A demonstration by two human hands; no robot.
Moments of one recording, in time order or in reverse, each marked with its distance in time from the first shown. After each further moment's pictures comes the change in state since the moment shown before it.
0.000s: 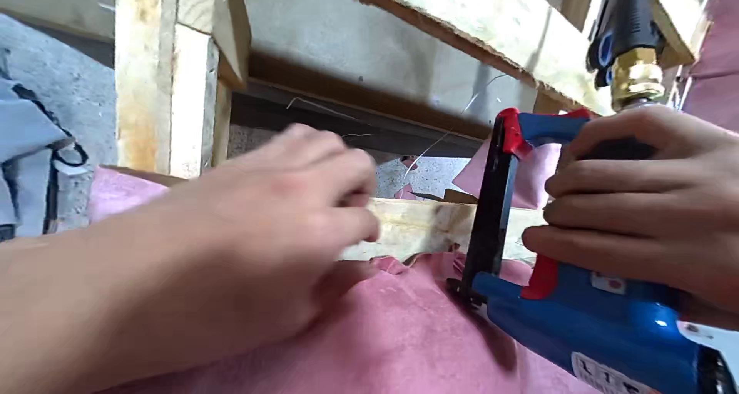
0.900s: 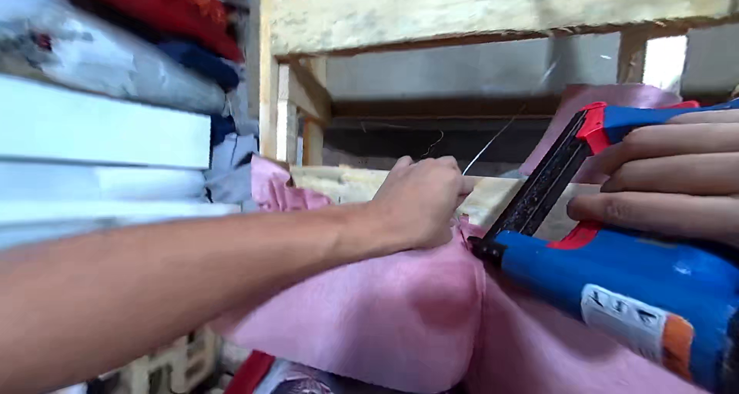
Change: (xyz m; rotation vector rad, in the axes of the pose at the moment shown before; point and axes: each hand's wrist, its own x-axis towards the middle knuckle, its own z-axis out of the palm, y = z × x) left_hand 0.133 0.100 0.069 0.095 -0.517 -0.599; right_hand -0.102 -0.003 0.074 0.105 0.341 0.088
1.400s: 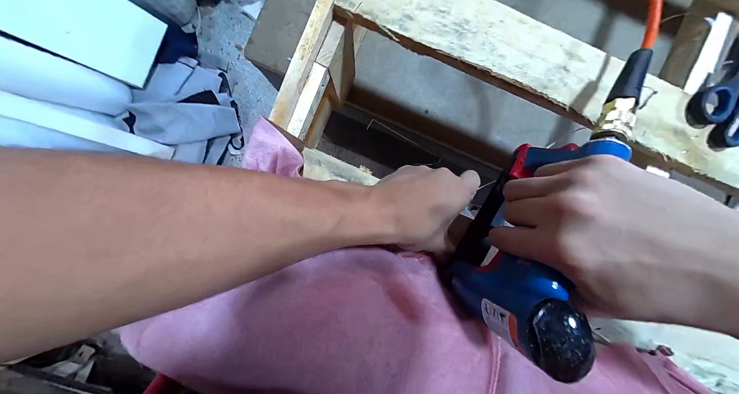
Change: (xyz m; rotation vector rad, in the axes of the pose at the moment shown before) left_hand -0.001 -0.054 -0.012 -0.230 0.121 0.004; right_hand 0.138 0.012 0.004 -0.169 -0.260 -0.389
